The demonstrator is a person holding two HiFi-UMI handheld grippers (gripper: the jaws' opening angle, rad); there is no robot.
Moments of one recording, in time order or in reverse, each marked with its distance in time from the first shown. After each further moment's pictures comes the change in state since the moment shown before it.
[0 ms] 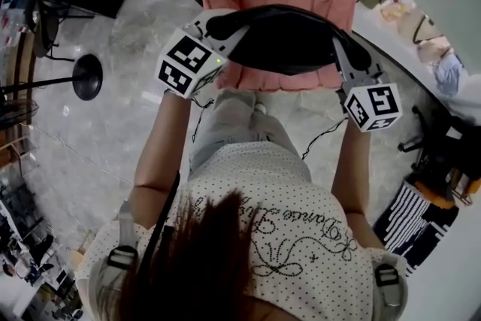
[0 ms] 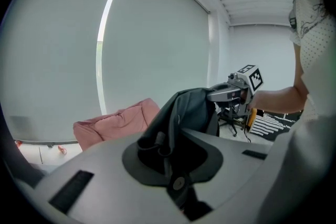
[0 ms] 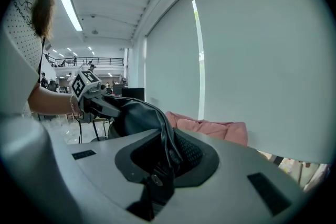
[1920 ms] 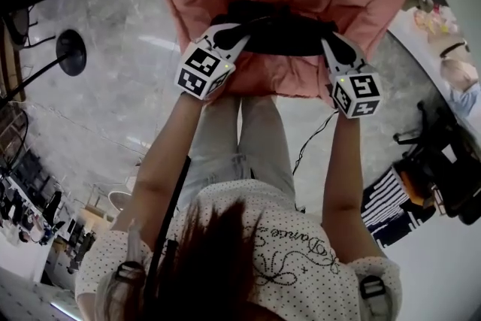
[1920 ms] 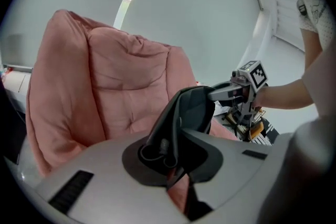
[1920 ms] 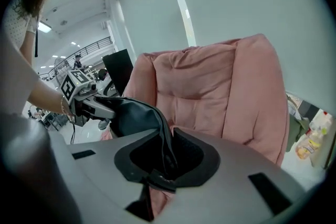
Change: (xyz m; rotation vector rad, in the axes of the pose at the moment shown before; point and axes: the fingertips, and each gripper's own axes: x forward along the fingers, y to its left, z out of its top) left arm 0.245 0.111 -0.216 -0.414 0.241 -0.023; right arm 0.220 -0.148 -0.243 0.217 0.433 0.124
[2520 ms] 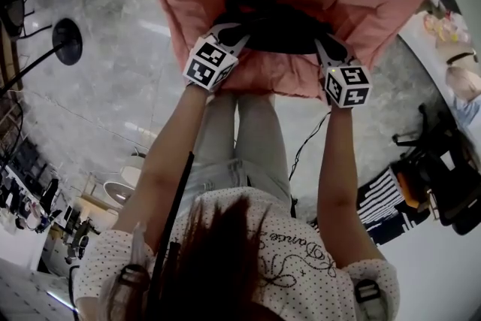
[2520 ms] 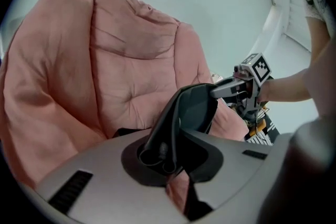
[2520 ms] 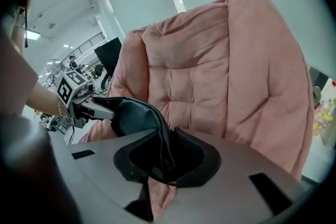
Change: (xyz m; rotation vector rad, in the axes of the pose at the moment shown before) left arm 0.059 0.020 -0.082 -0.055 0.114 0.019; right arm 0.056 -0.020 -0.084 0.095 0.142 0.030
